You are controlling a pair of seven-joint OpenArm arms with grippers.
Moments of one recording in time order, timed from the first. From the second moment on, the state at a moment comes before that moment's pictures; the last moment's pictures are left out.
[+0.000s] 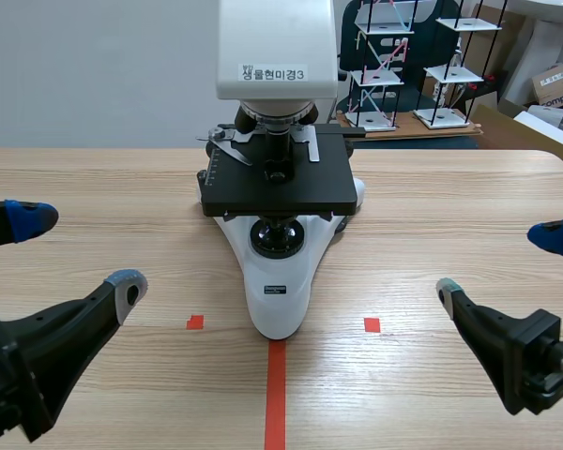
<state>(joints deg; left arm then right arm) 48.0 -32.4 -8.7 120.2 -21.8 -26.8 -10.7 -45.2 31.4 13.0 114.5 16.5 24.4 4.7</state>
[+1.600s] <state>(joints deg) 48.0 -32.4 -8.7 120.2 -21.8 -26.8 -10.7 -56.7 29.8 33.4 130.1 28.1 25.3 16.8</state>
